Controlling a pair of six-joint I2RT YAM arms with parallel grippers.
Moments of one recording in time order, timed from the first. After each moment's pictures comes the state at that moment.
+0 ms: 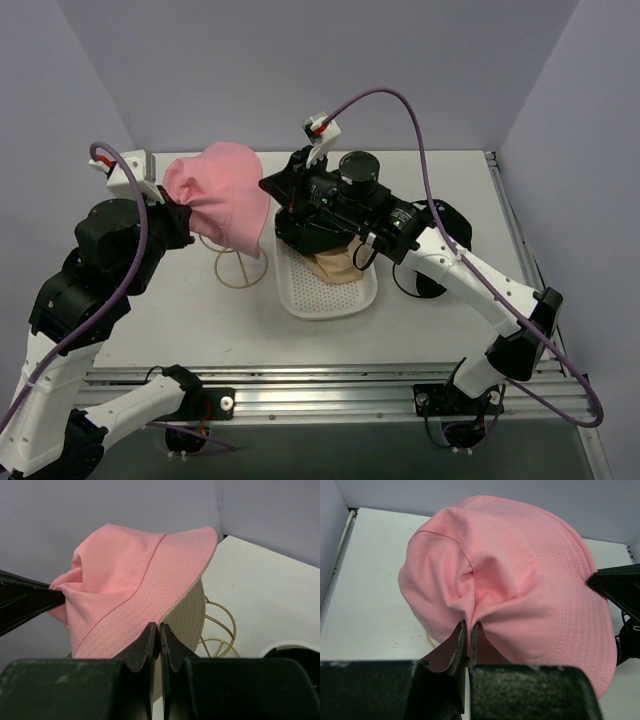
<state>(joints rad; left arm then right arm) -0.58 0.94 1.60 -0.93 -0.48 -0.37 0.87 1.53 1.61 -0.09 -0.10 0.37</state>
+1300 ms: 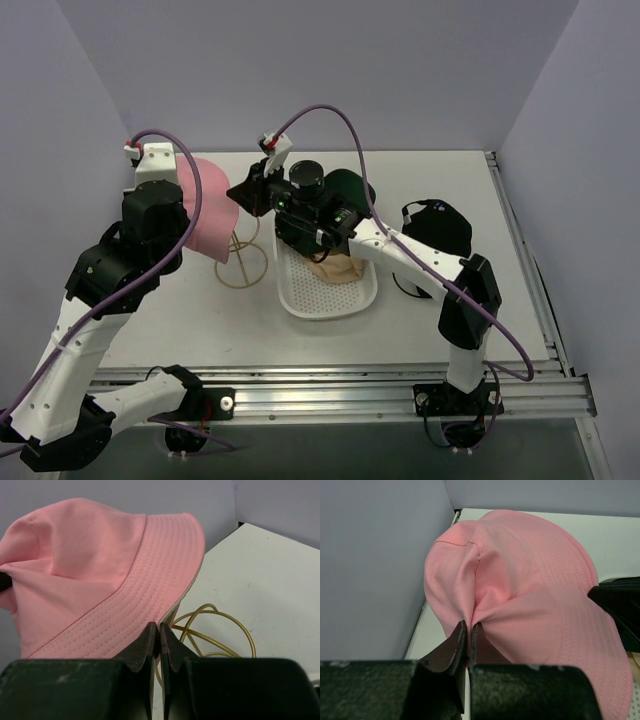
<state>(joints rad) -0.59 1.05 1.58 -0.96 -0.86 -0.17 0.88 1.84 1.66 0.15 -0.16 0.37</state>
